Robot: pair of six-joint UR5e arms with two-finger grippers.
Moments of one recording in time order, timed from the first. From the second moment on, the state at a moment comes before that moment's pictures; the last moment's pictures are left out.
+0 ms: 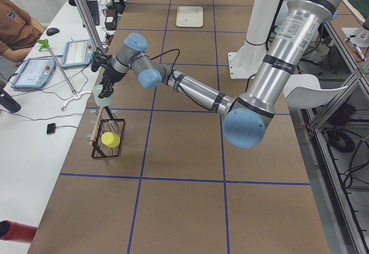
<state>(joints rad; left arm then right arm) -1.22 -1.99 -1.59 -2.06 -1.78 -1.02 1.55 -1.47 1.61 -1.58 2.35 -0.02</state>
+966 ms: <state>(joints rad) -1.10 -2.00 -1.73 -2.04 -1.88 -1.51 1.41 -1.47 1.55 -0.85 2.37 0.77</state>
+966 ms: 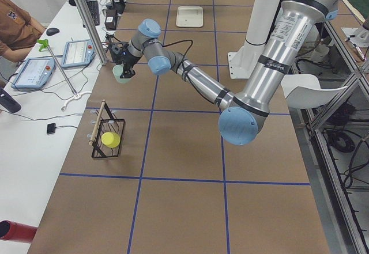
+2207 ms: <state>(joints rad) -0.86 -2.02 -1.94 -2.11 -1.55 -2.35 1.14 -1.22 1.56 -0.48 2.29 1.55</state>
